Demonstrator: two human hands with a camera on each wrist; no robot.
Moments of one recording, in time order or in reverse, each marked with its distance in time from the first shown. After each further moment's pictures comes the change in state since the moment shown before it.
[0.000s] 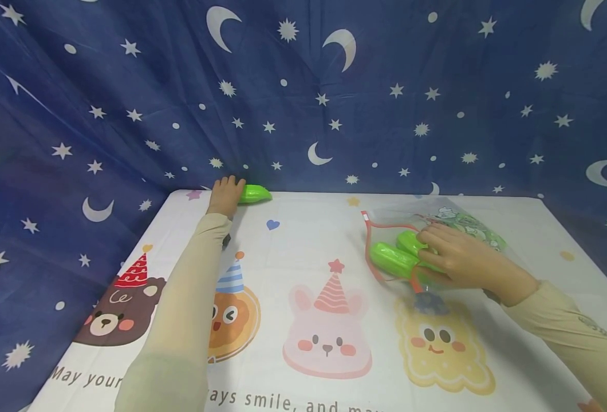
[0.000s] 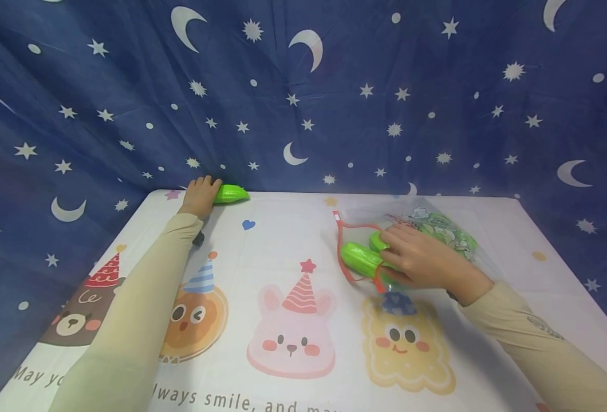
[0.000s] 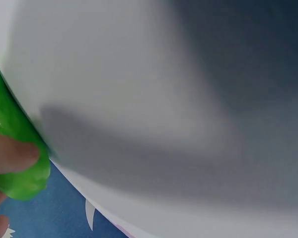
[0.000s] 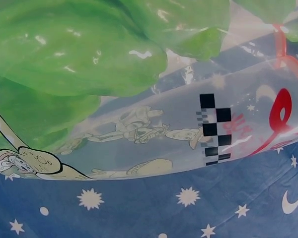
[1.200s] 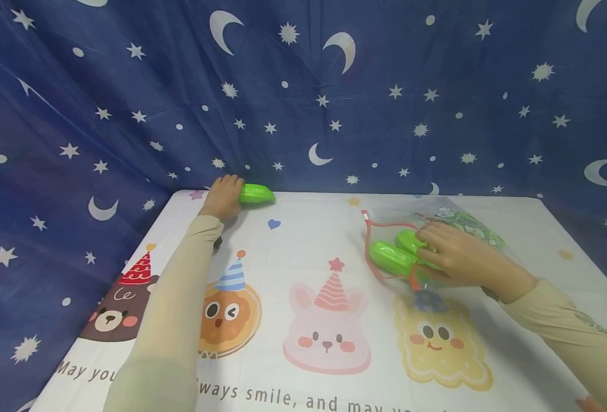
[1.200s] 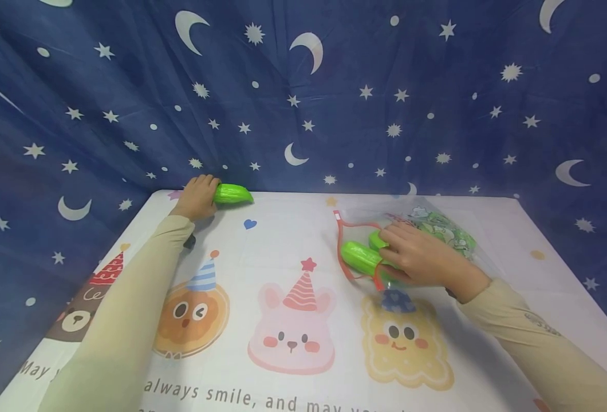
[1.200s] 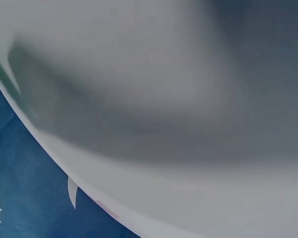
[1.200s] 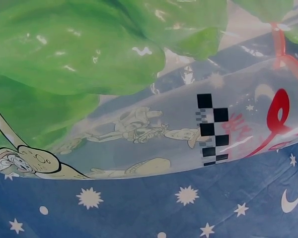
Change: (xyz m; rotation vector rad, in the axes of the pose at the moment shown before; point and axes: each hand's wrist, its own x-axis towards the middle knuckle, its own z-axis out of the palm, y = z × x) left_hand -0.012 -0.008 -0.016 -0.073 0.047 0.119; right_hand 0.000 -0.001 -0.002 0.006 -0.003 0.000
